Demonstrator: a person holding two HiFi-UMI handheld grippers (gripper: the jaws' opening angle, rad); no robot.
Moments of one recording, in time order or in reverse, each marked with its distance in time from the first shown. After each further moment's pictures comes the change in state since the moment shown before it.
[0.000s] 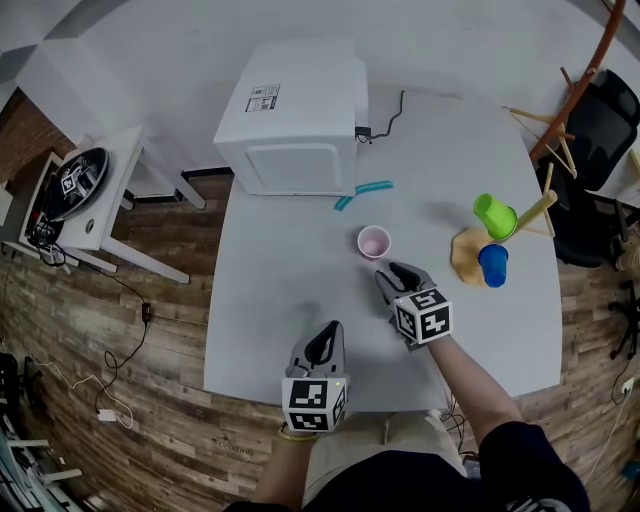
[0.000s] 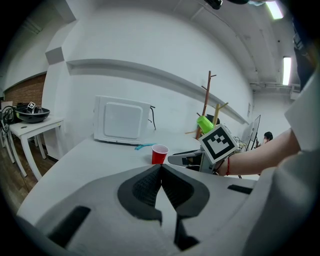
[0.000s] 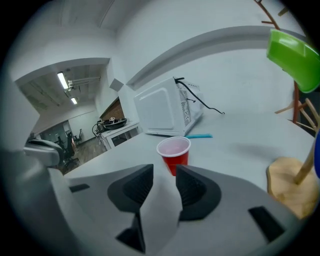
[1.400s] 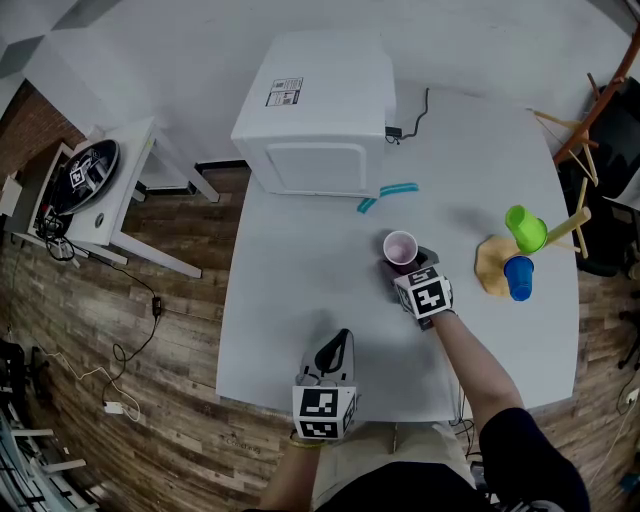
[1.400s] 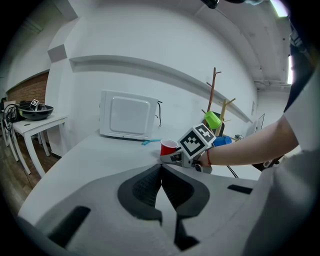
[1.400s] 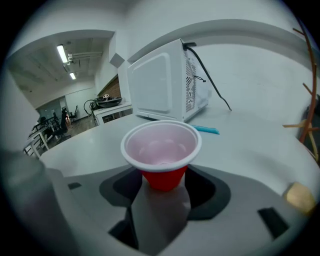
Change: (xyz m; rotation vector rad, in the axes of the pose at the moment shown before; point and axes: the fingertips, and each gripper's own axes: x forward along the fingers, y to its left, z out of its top) left arm 0.005 0.027 -0.017 -0.014 0.033 0.031; right arm 0.083 -0.033 -0.011 -0.164 0.165 -0.074
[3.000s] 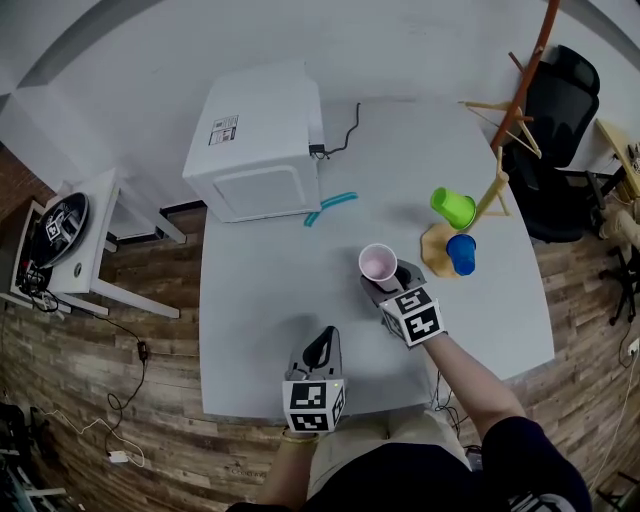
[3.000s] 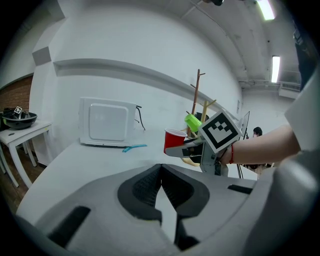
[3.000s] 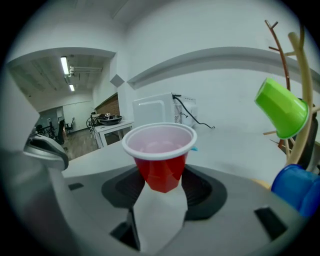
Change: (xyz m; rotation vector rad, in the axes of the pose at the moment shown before) left arm 0.005 -0.056 0.020 0.085 -0.024 -0.123; right arm -0.133 0.005 0.022 0.063 -0.185 -0.050
